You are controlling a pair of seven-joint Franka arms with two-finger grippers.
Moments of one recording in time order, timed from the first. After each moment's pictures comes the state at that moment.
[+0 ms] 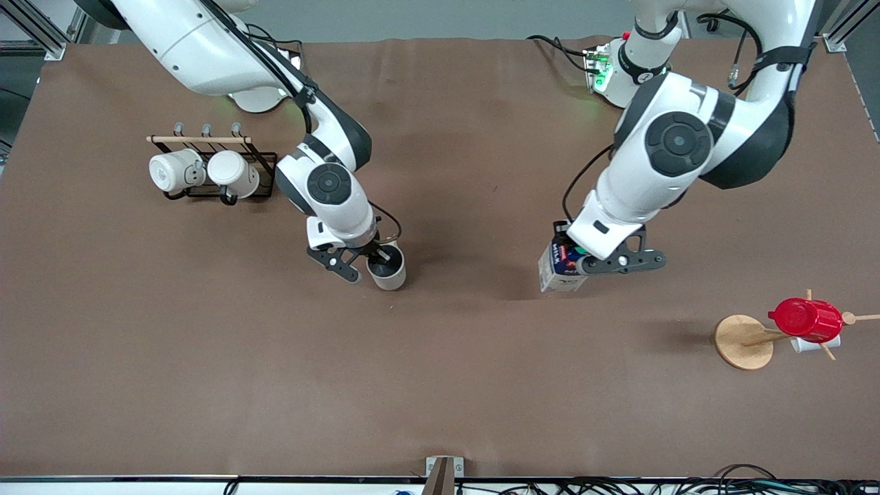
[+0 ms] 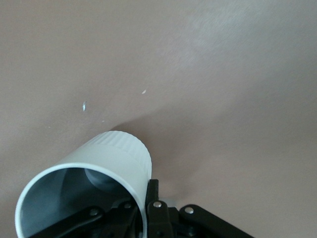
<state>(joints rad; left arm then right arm) -0.15 0.32 -0.37 -1.59 0.08 1.87 -0.62 0.18 0.60 0.48 -1.81 -0.36 2.36 1.42</state>
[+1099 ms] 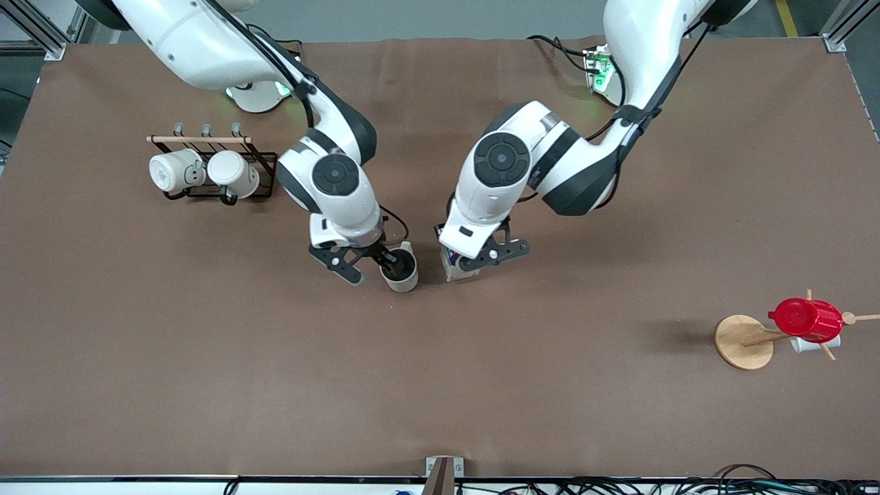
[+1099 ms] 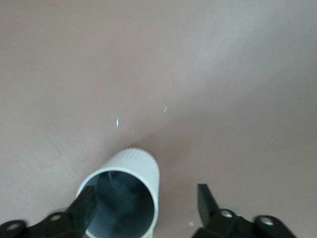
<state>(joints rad) -0.44 0.63 -0.37 -1.33 0.08 1.93 -1.06 0.13 0.52 0.53 -1.73 -0.38 2.23 1.41</state>
